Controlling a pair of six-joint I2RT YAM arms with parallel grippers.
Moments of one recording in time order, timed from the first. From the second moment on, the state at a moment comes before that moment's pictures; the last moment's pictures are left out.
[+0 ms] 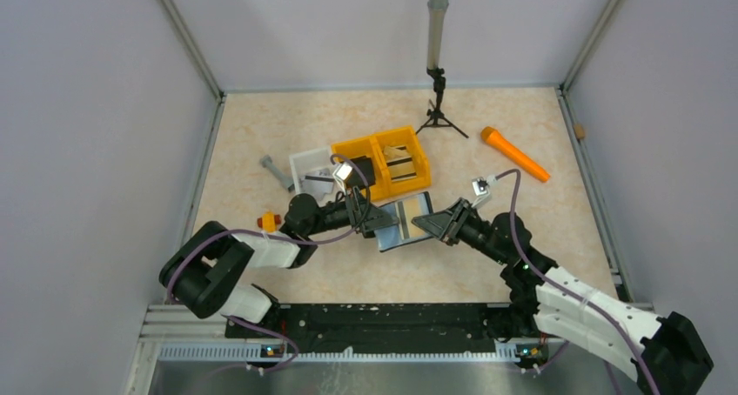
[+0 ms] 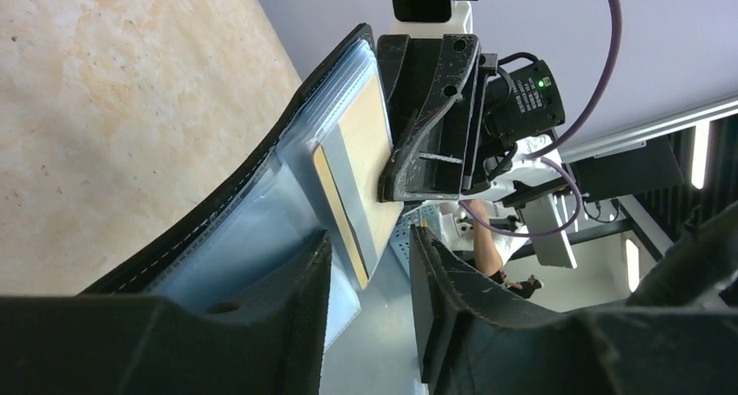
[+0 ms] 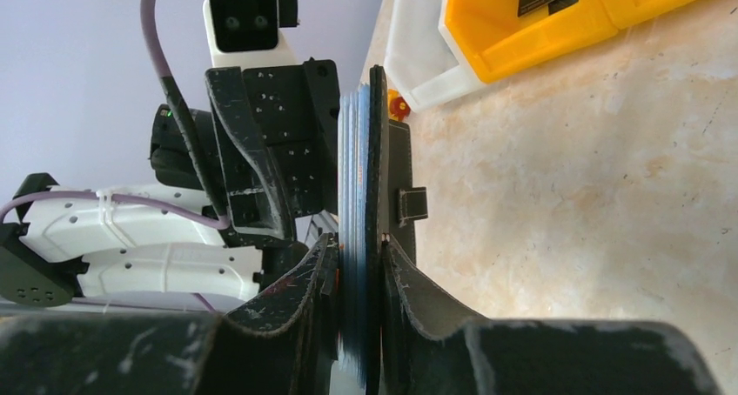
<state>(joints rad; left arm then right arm) -0.63 1.43 0.36 1.23 0.72 -1.26 0.74 0.70 0.25 0.38 -0.16 1.09</state>
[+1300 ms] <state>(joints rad) -0.63 1.47 0.37 1.25 0.74 -1.26 0.74 0.60 0.24 0.33 -0.14 1.09</state>
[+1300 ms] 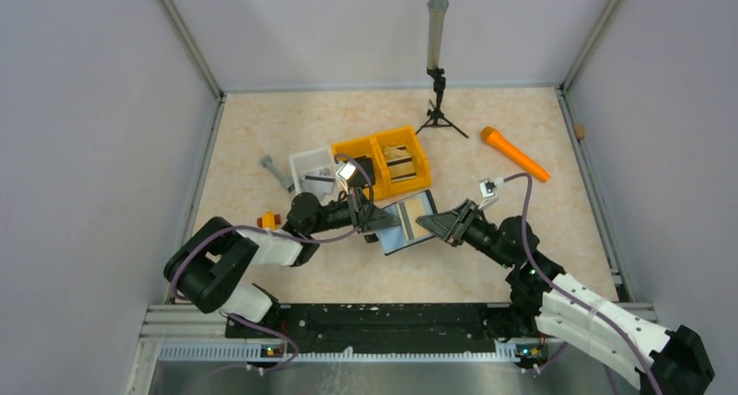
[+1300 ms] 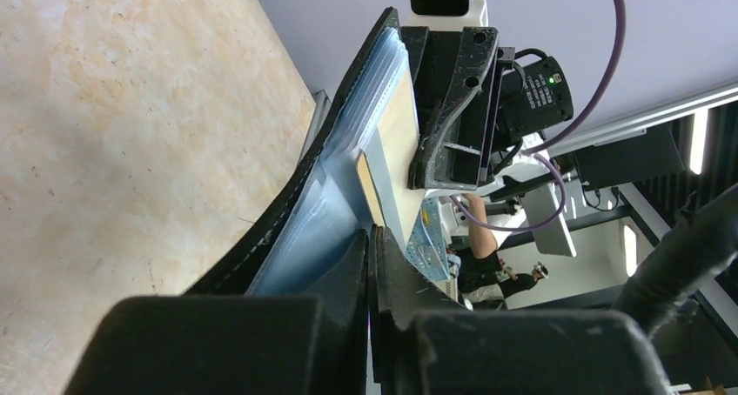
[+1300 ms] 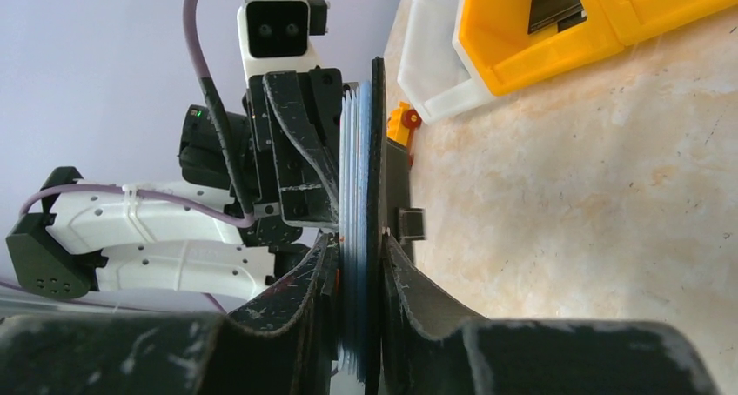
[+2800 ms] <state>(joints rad) -0.64 1.56 0.40 1.37 0.83 -1.33 0.73 0.63 0.23 0.41 -0.17 1.12</state>
